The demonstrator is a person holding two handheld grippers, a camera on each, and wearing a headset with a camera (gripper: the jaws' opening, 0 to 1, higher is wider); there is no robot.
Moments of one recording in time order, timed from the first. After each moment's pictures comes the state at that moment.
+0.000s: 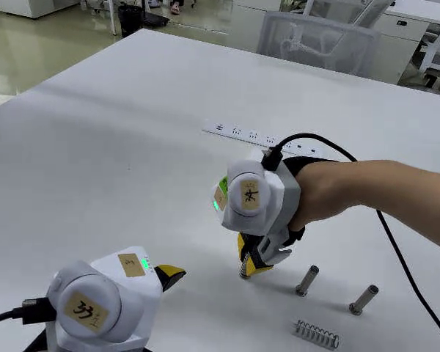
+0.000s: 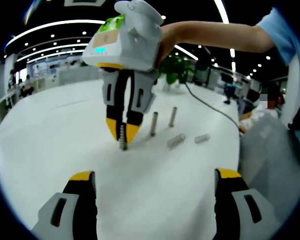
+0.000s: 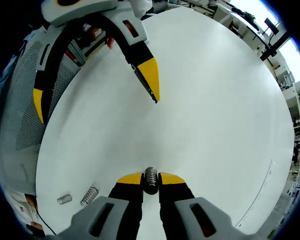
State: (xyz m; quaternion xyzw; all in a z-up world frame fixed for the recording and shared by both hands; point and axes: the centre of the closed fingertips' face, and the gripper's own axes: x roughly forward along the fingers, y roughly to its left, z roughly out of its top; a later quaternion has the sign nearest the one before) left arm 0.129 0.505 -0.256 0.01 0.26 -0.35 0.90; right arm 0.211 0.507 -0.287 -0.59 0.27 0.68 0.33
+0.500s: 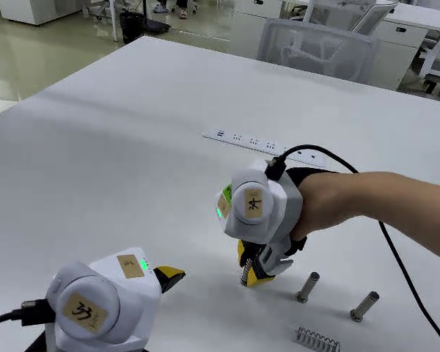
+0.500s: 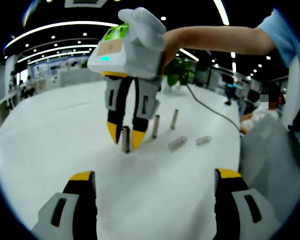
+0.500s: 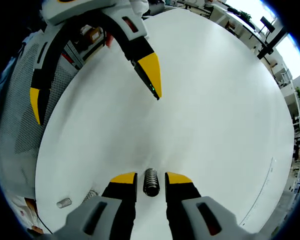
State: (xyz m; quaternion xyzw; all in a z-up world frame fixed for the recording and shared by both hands) left arm 0.130 0.507 -0.250 0.01 0.26 -0.35 0.90; right arm 0.210 0.508 -0.289 -0.58 0.27 0.69 0.35
